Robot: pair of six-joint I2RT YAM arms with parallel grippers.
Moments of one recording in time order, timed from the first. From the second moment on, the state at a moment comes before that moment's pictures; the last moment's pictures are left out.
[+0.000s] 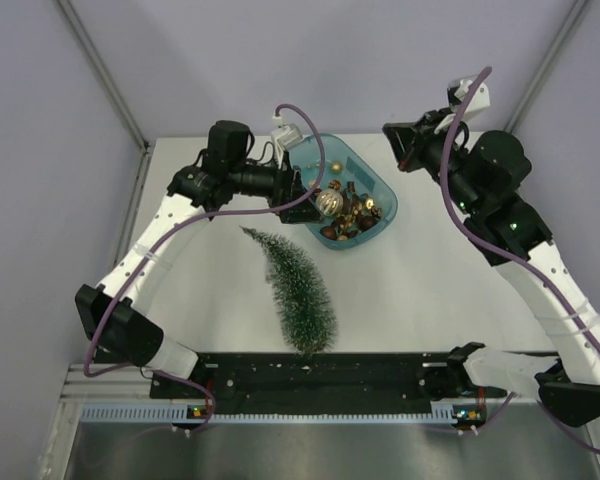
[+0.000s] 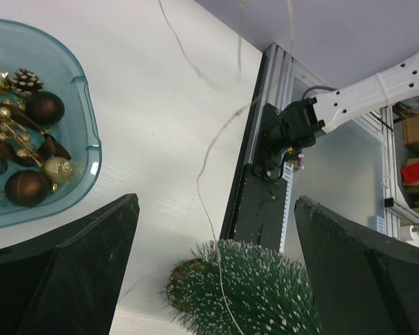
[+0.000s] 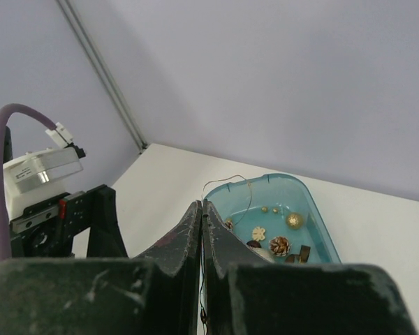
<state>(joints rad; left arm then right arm) -0.45 1.48 1.56 -0.62 0.98 -0.10 0.56 1.12 1.46 -0.21 0.05 0.21</state>
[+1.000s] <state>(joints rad) -0.48 1.57 1.57 -0.51 0.95 -0.06 0.55 1.13 1.43 -0.21 0.00 0.23</state>
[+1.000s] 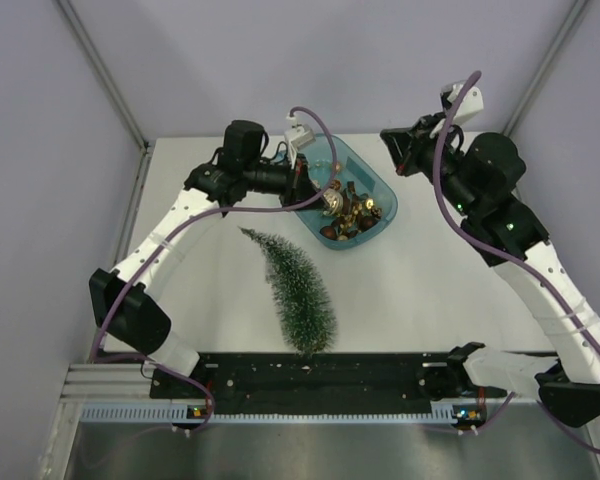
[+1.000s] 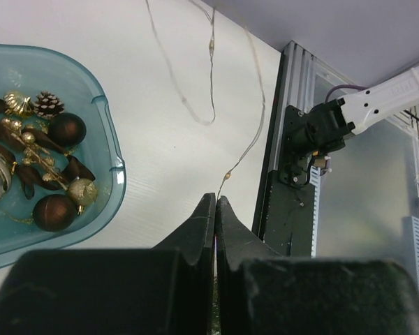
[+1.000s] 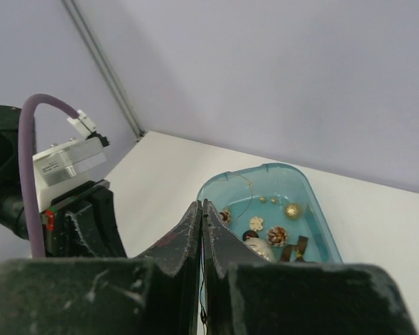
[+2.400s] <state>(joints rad) -0.44 1.49 1.46 -0.54 0.90 -0.03 0.50 0.96 1.33 -0.33 0.21 0.06</state>
